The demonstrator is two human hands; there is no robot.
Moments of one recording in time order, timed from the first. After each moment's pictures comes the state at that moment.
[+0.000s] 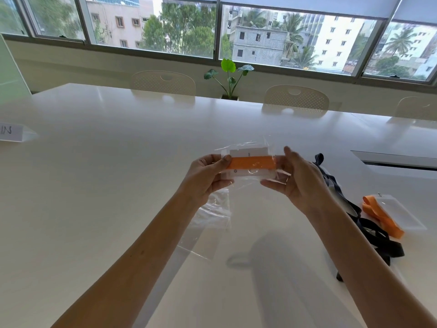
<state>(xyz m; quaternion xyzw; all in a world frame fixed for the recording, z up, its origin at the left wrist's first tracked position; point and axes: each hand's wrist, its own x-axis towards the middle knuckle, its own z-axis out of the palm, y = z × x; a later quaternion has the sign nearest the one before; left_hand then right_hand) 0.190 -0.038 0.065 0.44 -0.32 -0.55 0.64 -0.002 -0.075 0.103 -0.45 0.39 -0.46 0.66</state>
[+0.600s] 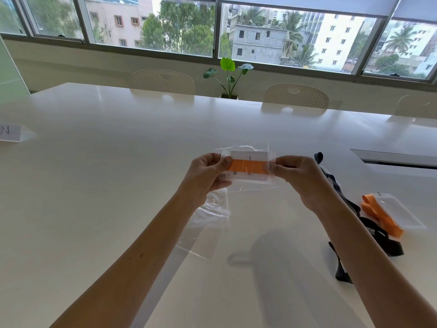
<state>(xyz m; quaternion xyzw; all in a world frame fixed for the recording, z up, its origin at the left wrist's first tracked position) 0.189 -0.038 0.063 0.47 -0.37 -0.50 0.62 -0.012 -0.083 0.100 -0.66 0.44 -0.41 0.45</state>
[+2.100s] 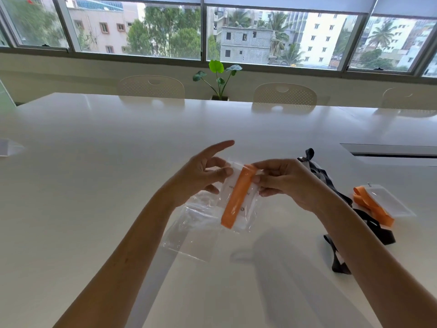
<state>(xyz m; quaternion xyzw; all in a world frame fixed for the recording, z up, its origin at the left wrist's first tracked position) 0.203 -0.026 0.085 0.44 -0.63 -0.44 0.46 -0.016 -0.063 0.109 -0.69 0.36 -0.31 0.55</state>
